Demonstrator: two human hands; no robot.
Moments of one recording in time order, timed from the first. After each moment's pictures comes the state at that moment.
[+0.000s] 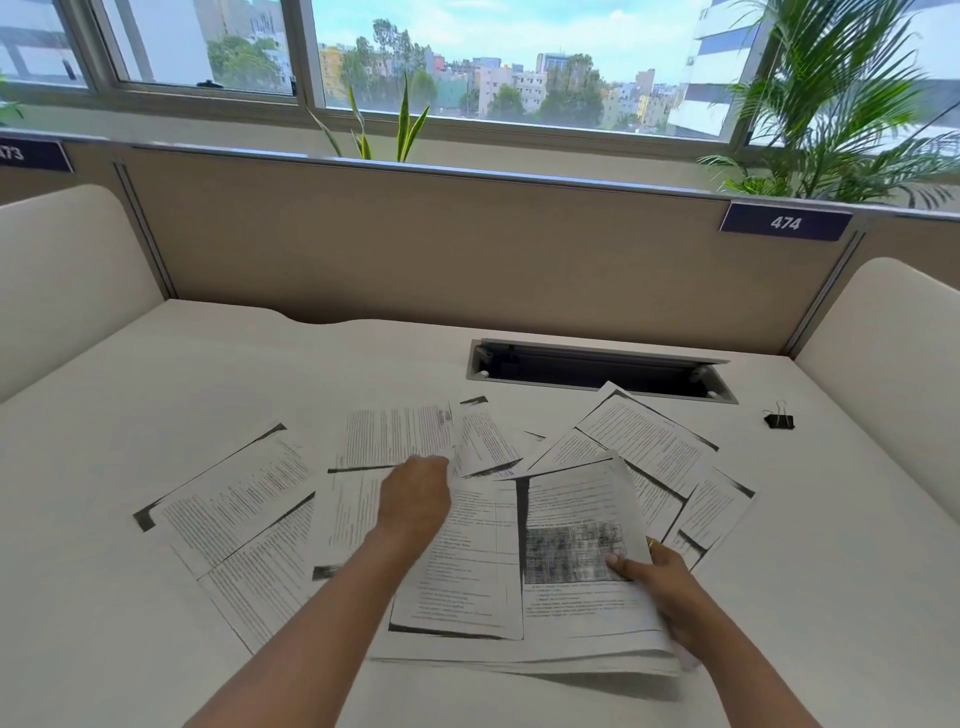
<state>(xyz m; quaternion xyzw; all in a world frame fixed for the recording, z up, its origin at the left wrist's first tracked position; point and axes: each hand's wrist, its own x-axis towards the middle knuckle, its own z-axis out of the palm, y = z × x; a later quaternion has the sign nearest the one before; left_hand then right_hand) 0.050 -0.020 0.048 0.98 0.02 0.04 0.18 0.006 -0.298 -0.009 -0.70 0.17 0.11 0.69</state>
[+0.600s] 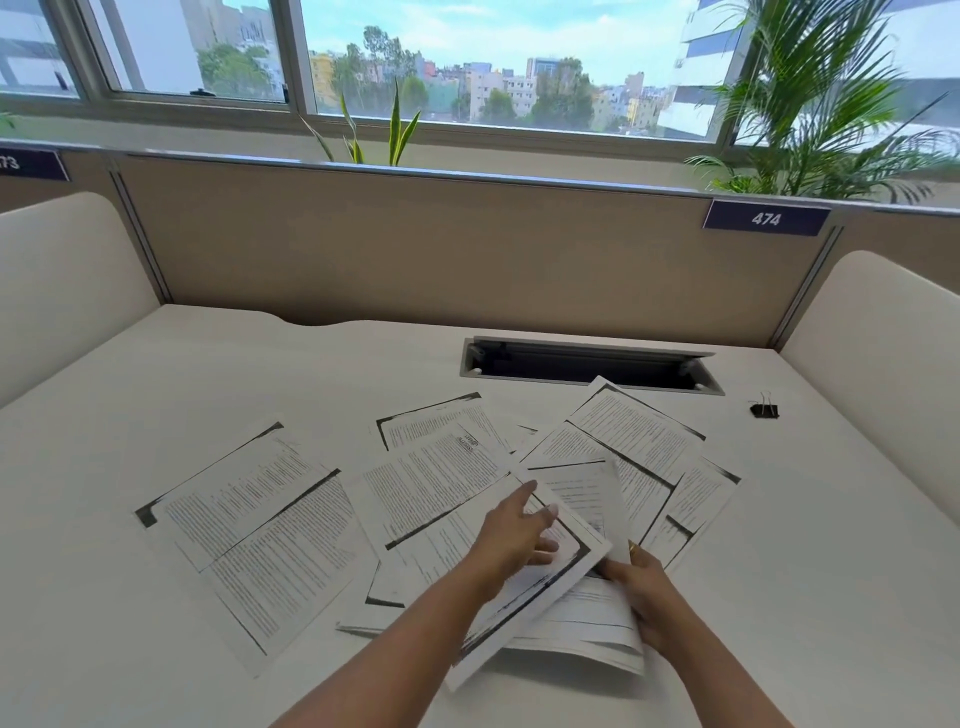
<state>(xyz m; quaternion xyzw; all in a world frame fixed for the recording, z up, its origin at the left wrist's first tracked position) -0.003 -0.107 0.053 0.72 0.06 -0.21 0.66 -0.018 -0.274 -0.008 -0.64 0.18 0.10 0.74</state>
